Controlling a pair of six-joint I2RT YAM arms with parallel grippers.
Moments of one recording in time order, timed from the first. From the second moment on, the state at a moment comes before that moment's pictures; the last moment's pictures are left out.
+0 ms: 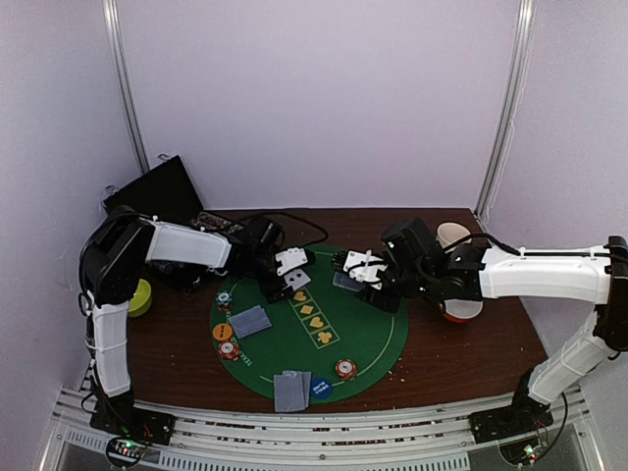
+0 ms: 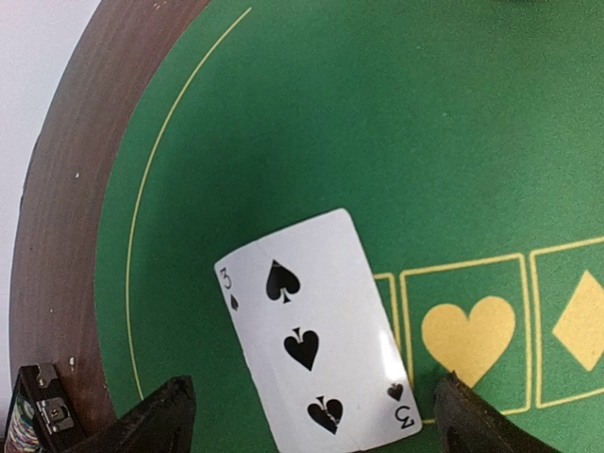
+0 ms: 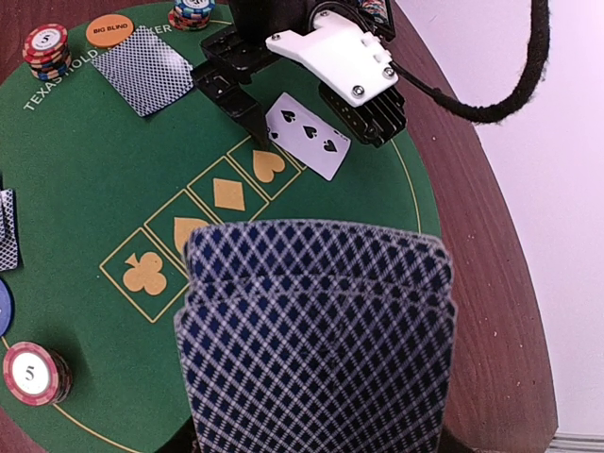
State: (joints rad) left arm -0.66 2.06 1.35 -0.20 0.01 0.66; right arm 0.90 1.47 1.02 -0.28 0.17 -0.49
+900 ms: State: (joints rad) left arm -0.64 1.70 1.24 0.04 0.44 0.17; right arm 0.90 1.47 1.02 -0.28 0.16 -0.49
